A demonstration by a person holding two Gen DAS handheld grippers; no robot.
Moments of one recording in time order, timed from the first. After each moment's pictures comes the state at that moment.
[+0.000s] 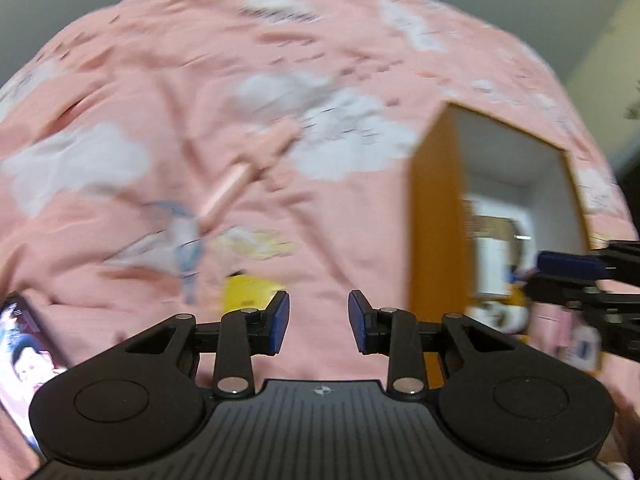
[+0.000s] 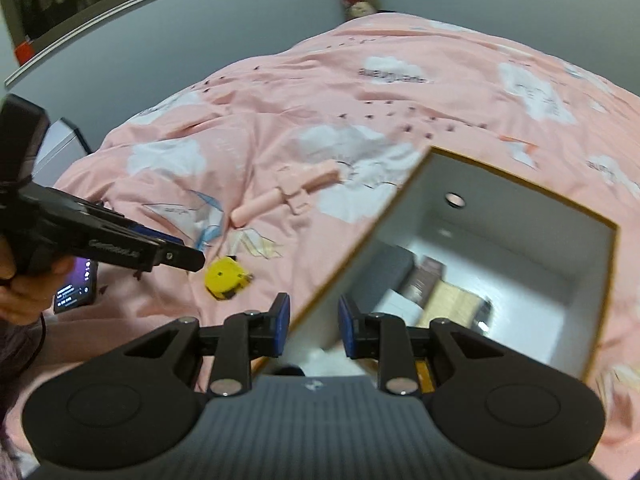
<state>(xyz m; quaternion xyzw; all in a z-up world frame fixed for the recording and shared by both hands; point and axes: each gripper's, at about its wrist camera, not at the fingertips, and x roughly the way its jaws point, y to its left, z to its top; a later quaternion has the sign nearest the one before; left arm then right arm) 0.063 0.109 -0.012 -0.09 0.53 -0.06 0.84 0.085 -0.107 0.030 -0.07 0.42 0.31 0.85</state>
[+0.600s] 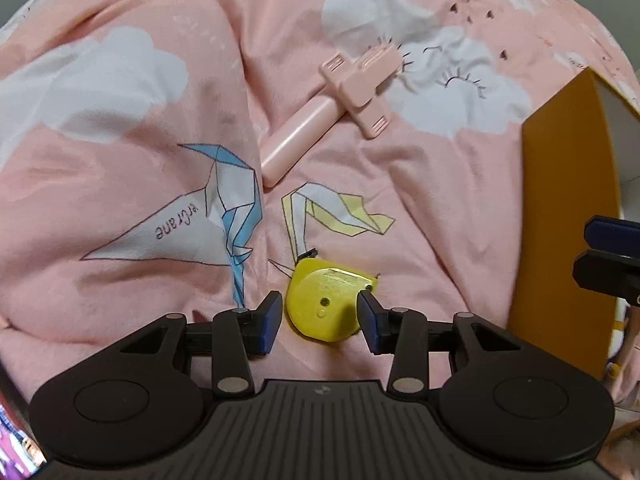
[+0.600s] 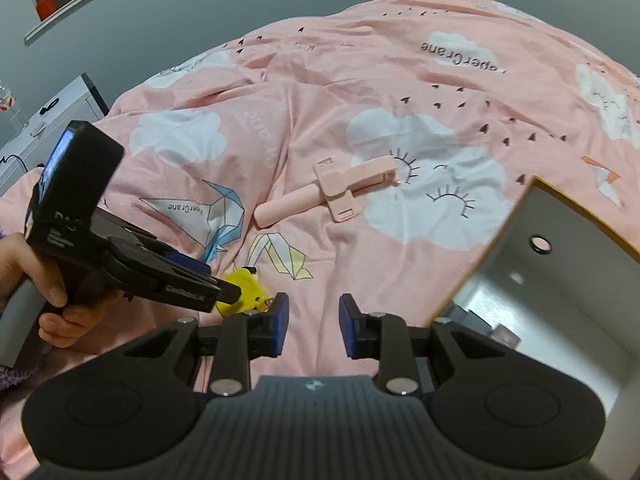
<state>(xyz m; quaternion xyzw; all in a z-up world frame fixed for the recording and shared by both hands) 0.114 0.134 -0.090 -0.09 0.60 0.01 0.79 0.145 -0.034 -0.008 -0.11 0.46 0.37 0.80</state>
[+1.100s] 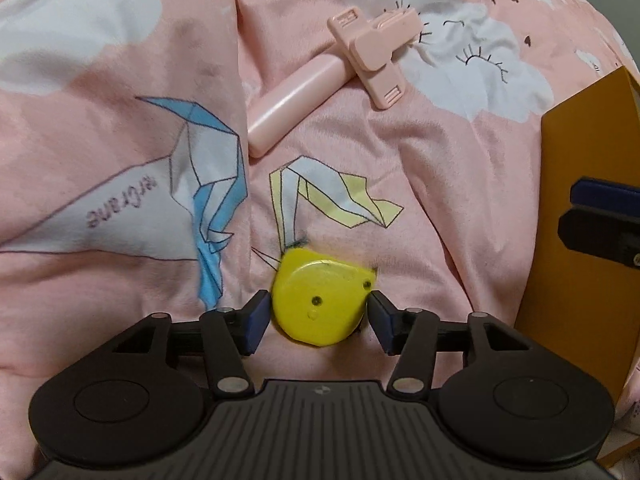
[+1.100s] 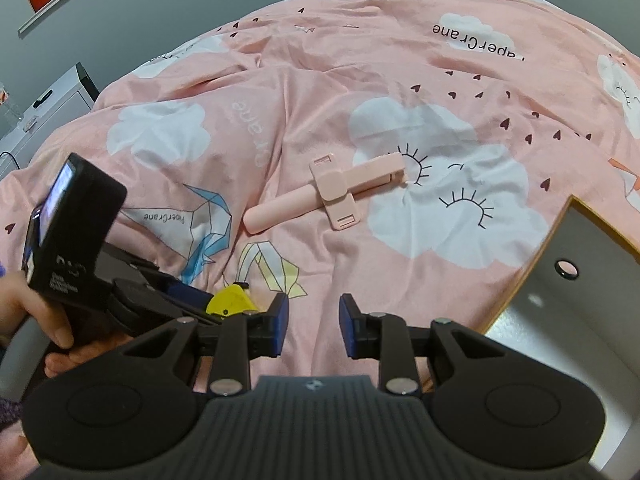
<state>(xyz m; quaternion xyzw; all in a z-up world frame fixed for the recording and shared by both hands) 0.126 0.136 -0.126 -0.14 0.63 0.00 0.77 0.180 -0.011 -0.026 -0.12 0.48 0.37 0.79</state>
